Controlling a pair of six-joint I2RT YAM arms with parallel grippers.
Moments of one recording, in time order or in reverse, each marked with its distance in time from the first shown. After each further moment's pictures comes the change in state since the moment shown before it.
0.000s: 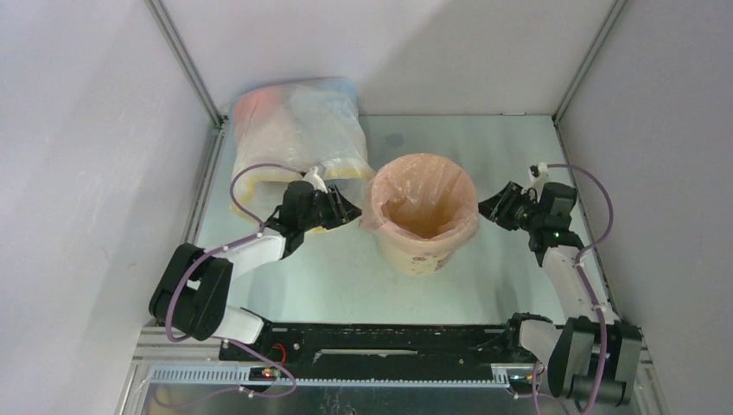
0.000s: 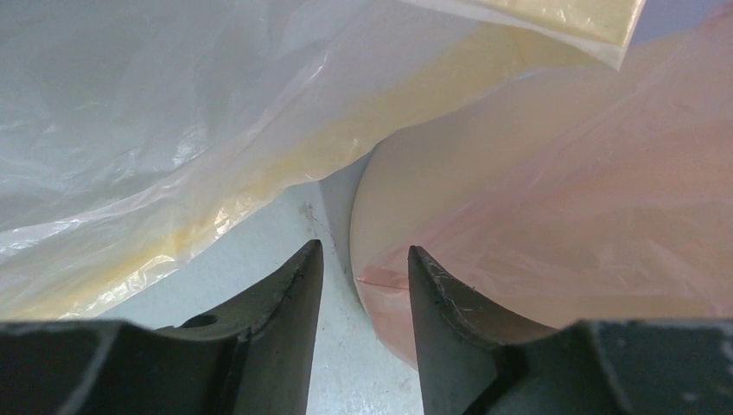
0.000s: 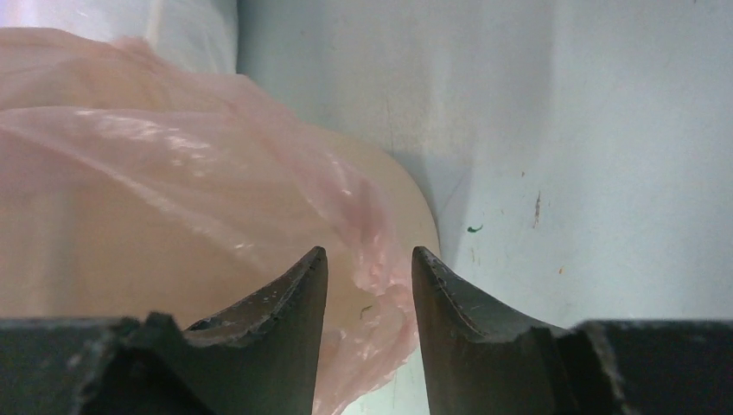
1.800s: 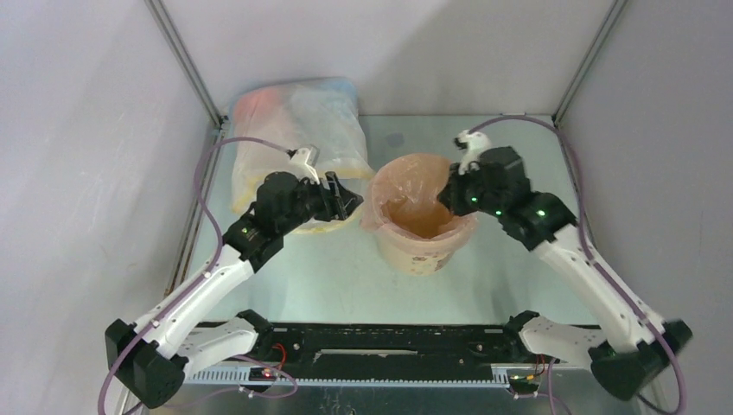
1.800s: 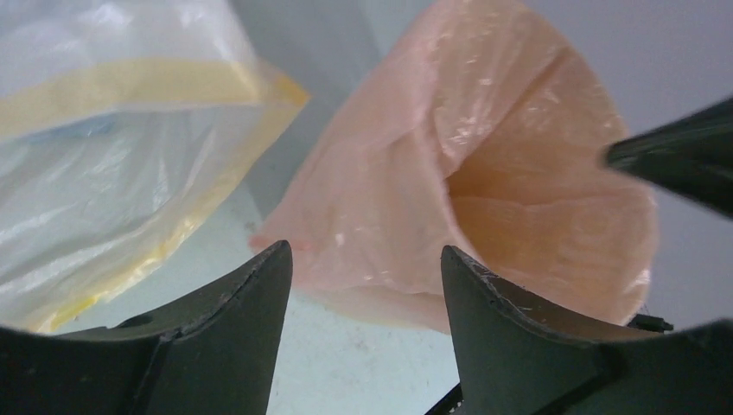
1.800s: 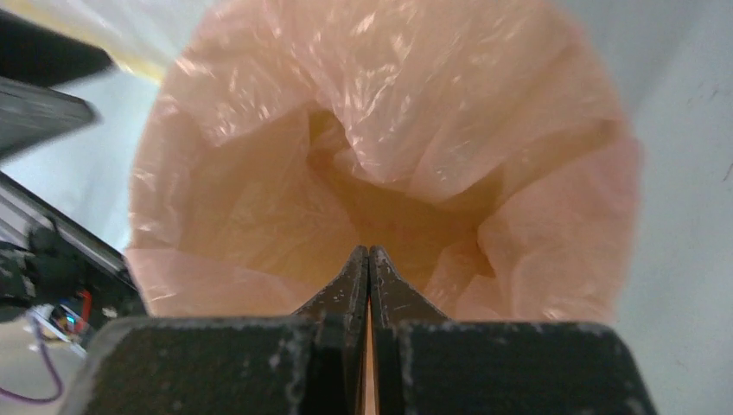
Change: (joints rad) left arm -0.132 -0.430 0.212 -0.487 -0.179 0.179; right arm 0.666 0.006 0.597 -0.560 0.500 -0.241
